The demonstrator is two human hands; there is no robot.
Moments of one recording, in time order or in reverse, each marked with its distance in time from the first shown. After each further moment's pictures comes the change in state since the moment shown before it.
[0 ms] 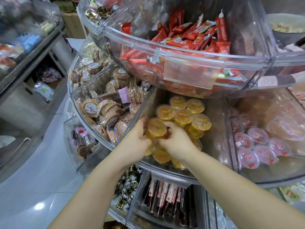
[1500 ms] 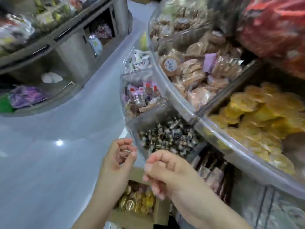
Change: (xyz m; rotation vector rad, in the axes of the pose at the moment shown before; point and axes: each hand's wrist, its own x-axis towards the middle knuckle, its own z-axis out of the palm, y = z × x) left_hand -0.171 -0.148 -0.054 -0.236 0.748 -0.022; right_hand -0.120 -0.018 0.142 0.479 -0.704 0.193
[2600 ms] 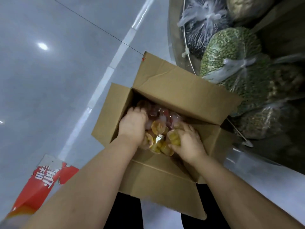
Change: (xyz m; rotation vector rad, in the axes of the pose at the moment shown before) left_hand 0.021 -0.615 0.032 1.157 -0.521 -0.246; right_hand 0.262 0.611 -0.162 -1.468 0.065 0.366
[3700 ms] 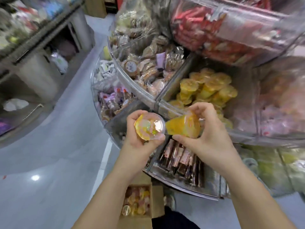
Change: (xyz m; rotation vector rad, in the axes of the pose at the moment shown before) left_hand -0.332 0.288 -0.510 -1.223 0.235 0.789; right_hand -0.484 -0.043 -0.550 0.652 0.997 -0.227
